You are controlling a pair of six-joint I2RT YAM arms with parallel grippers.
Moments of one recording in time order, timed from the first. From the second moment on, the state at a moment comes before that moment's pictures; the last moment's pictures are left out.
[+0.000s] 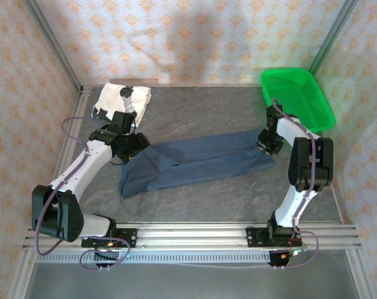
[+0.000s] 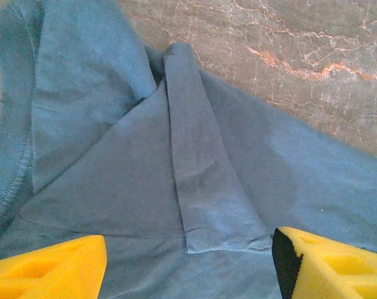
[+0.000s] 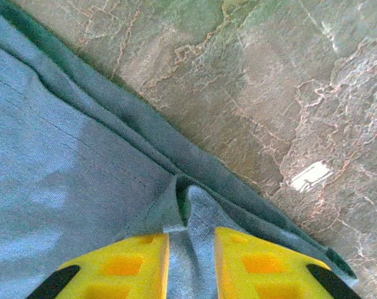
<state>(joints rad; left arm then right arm) -0.19 1.35 1.03 -0.80 0.08 -0.88 -0.04 1.83 1.24 -0.83 0.03 0.67</state>
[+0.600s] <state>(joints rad) -0.32 1.53 0.96 -0.67 0.17 -1.04 0.01 1.55 1.01 -0.65 -0.26 0.56</state>
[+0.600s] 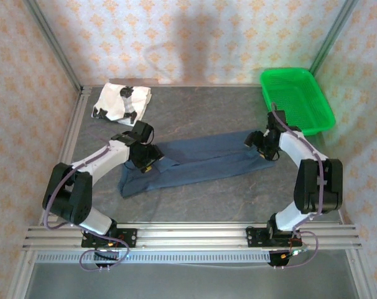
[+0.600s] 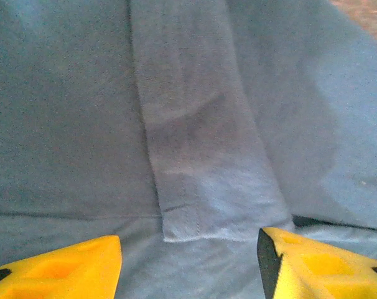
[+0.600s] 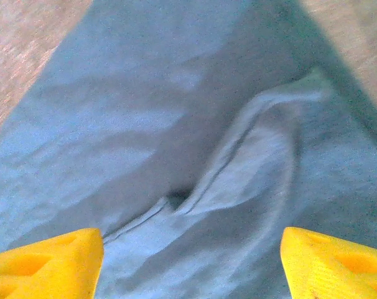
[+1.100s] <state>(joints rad) -0.38 1.67 0.98 -0.62 0.17 -1.10 0.04 1.44 0.91 -0.61 -0.39 0.52</state>
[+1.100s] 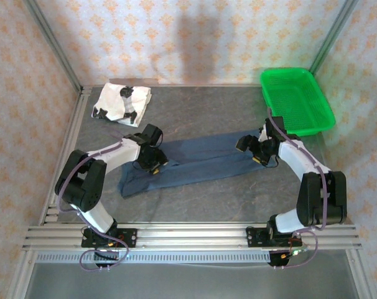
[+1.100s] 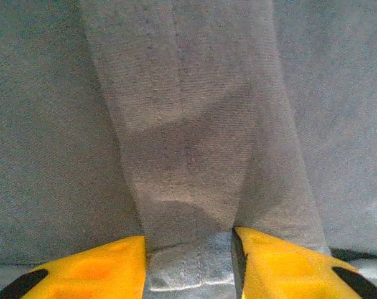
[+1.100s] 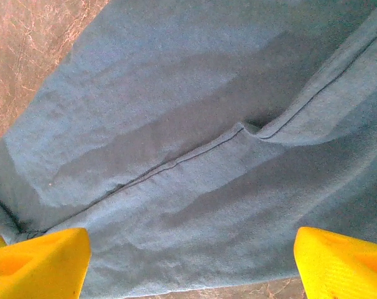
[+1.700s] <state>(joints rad) -0.39 1.69 1.06 -0.62 0.16 -1.10 0.04 1.44 0.91 -0.60 -0.40 0.52</state>
